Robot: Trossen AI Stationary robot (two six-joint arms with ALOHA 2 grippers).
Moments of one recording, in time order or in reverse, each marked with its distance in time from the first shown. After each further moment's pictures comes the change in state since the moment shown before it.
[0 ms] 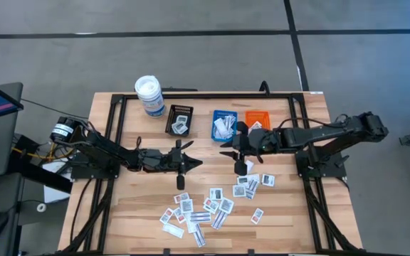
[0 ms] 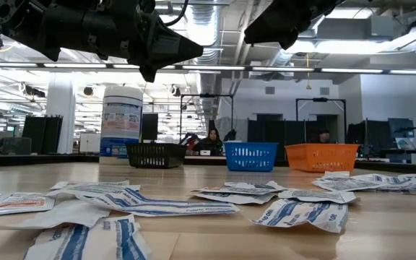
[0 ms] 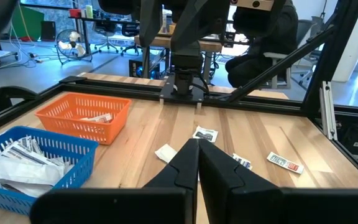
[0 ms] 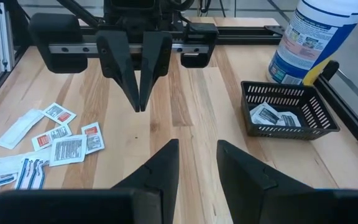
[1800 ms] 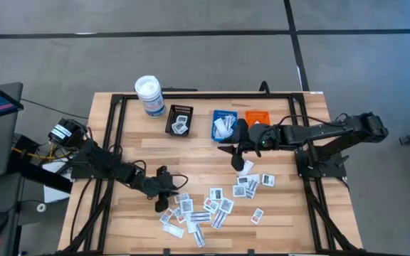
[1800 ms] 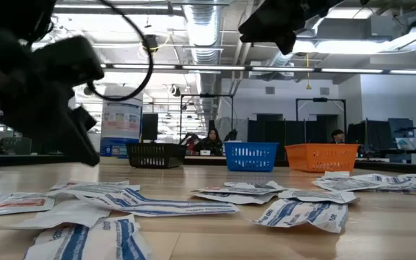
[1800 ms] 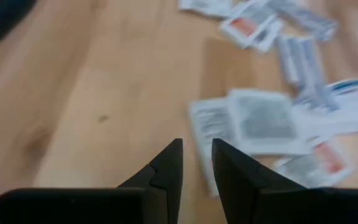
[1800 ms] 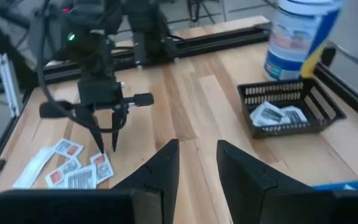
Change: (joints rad) left arm -0.282 0.000 -0.086 -0.587 -0.001 -0.450; right arm -0.047 0.002 0.000 0.052 -0.027 0.166
